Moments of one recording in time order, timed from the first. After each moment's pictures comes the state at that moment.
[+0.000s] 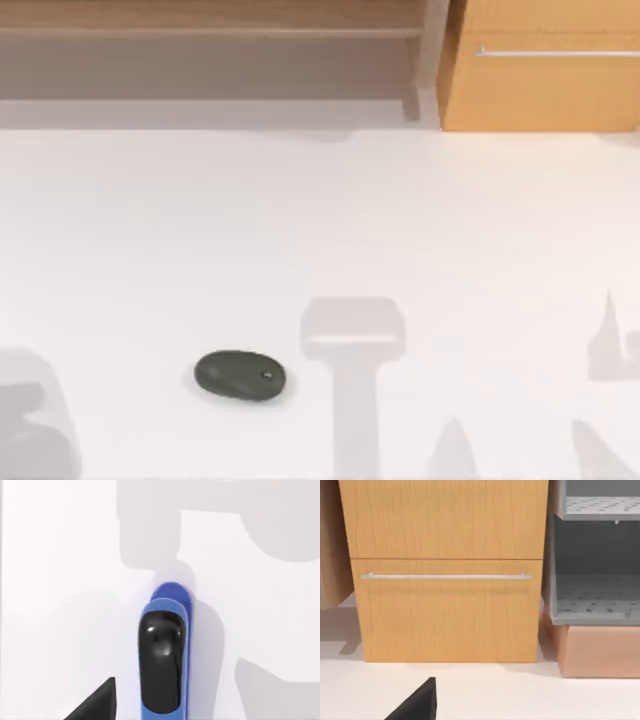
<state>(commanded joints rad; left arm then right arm) 0.62 1.38 0.83 -0.75 0.00 0.57 0.00 0.00 0.00 0.00 0.00 0.00</state>
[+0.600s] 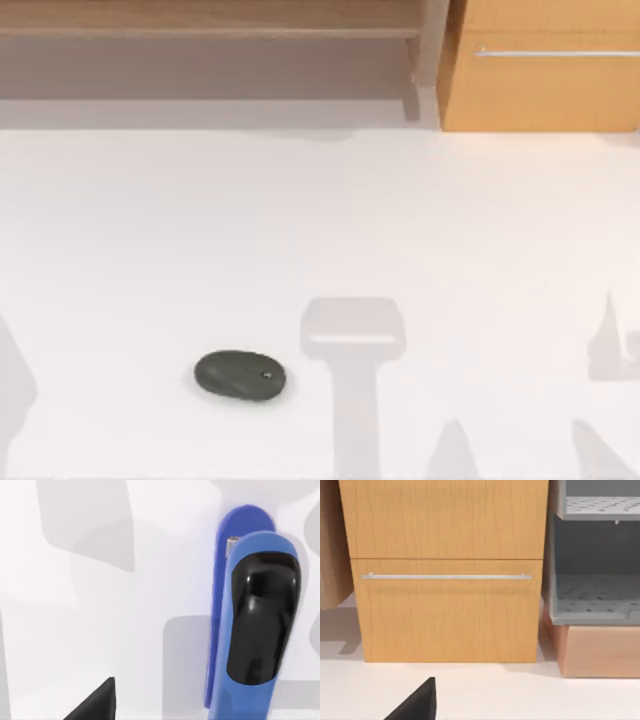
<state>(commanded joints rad) 0.77 1.68 1.03 -0.92 0.00 0.71 0.00 0.00 0.00 0.00 0.00 0.00</state>
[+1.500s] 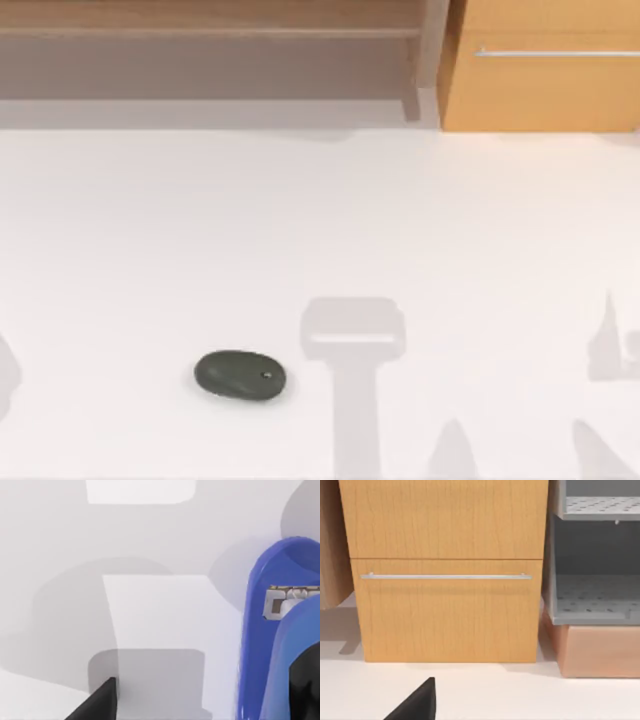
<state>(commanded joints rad) 0.78 1.78 0.93 -0.71 0.00 0.71 0.00 0.00 0.00 0.00 0.00 0.00</state>
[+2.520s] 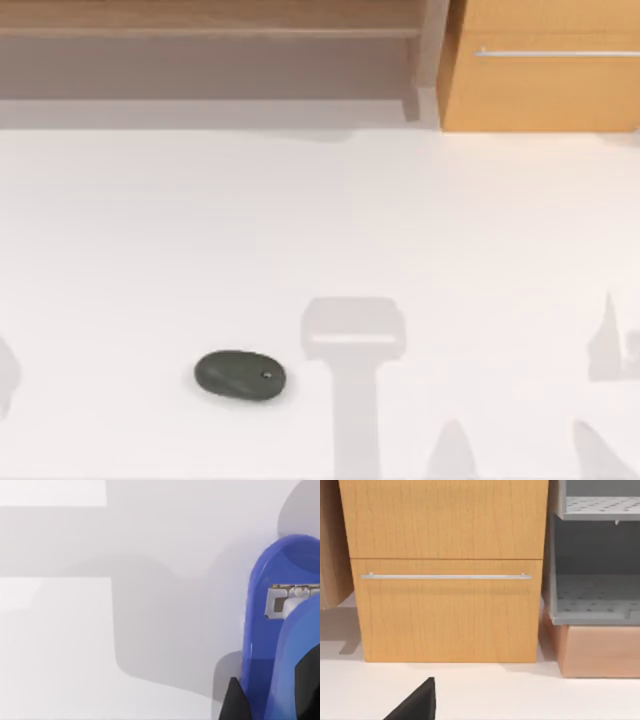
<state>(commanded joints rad) 0.78 1.78 0.93 -0.71 0.00 0.71 0.00 0.00 0.00 0.00 0.00 0.00</state>
